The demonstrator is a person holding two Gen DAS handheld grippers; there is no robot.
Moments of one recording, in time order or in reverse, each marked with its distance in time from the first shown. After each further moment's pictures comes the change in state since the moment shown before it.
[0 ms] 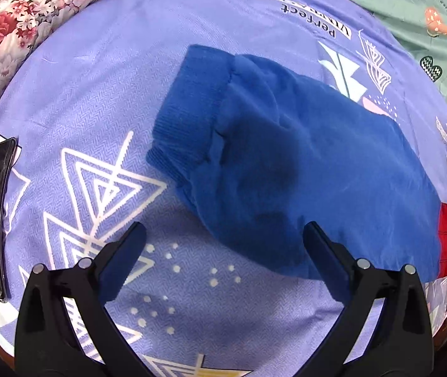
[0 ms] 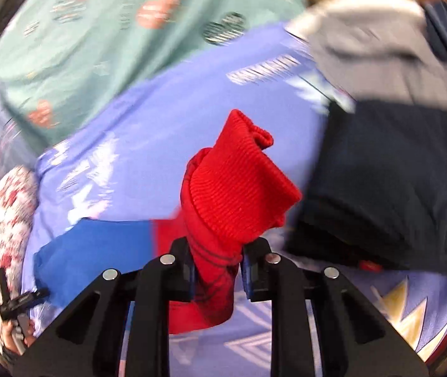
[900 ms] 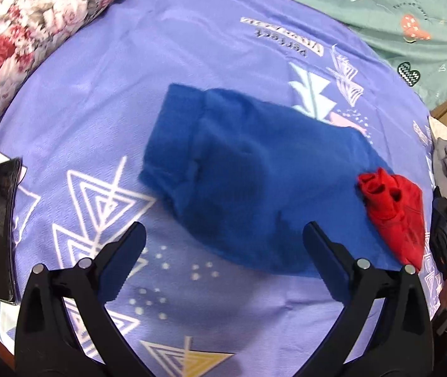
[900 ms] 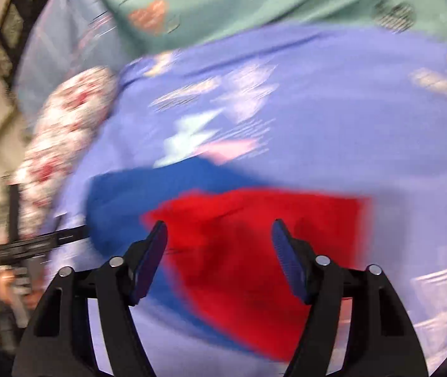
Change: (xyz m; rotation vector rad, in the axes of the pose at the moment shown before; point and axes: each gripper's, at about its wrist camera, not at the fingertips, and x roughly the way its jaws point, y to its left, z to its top) left arm -0.031 -0.017 0.004 0.034 -0.068 -0.069; right arm 0.078 0.162 -0.028 -0.327 0.174 0.226
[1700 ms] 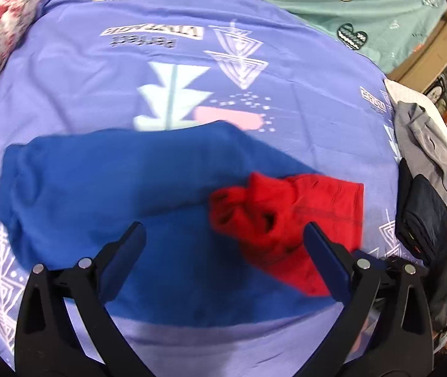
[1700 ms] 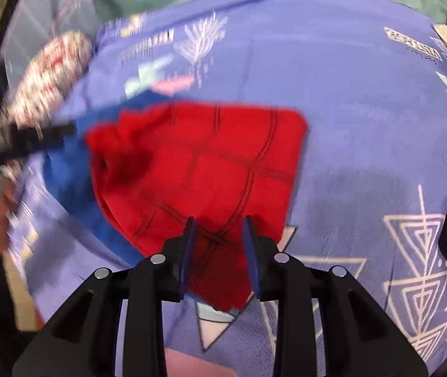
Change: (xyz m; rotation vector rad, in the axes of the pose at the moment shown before) left arm 0.032 -0.165 0.011 0.193 0.045 -0.126; right arm 0.019 -0.039 -0.065 -0.064 0.191 -0.054
